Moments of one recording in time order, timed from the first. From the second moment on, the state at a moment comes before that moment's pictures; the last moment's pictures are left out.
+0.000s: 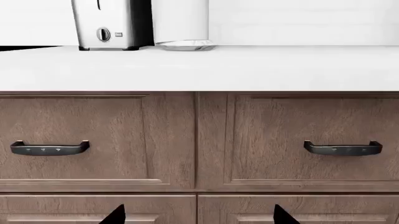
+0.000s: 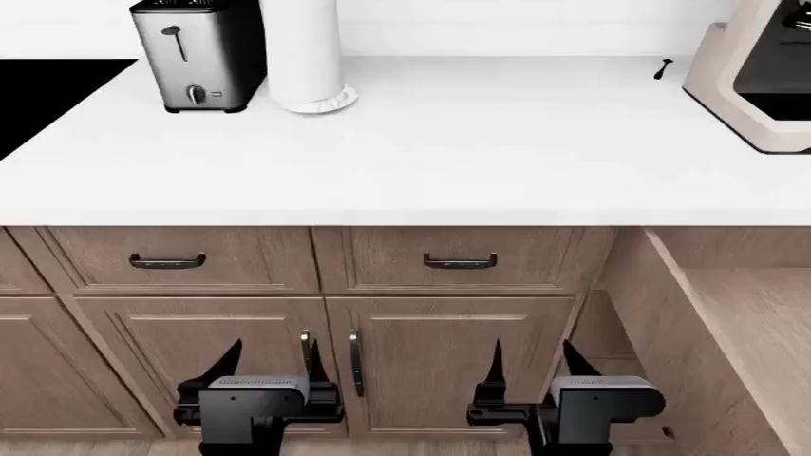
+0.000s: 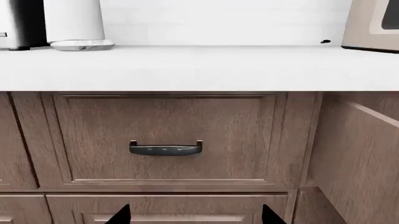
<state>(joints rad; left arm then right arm) 0.00 0.00 0.00 0.00 0.00 0.00 0.00 0.00 0.00 0.00 0.00 0.00 0.00 0.00</state>
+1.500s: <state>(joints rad) 0.04 -0.13 0.13 0.29 -0.08 -0.03 -0.15 0.02 0.13 -0.16 0.09 -0.02 -0.24 0.14</state>
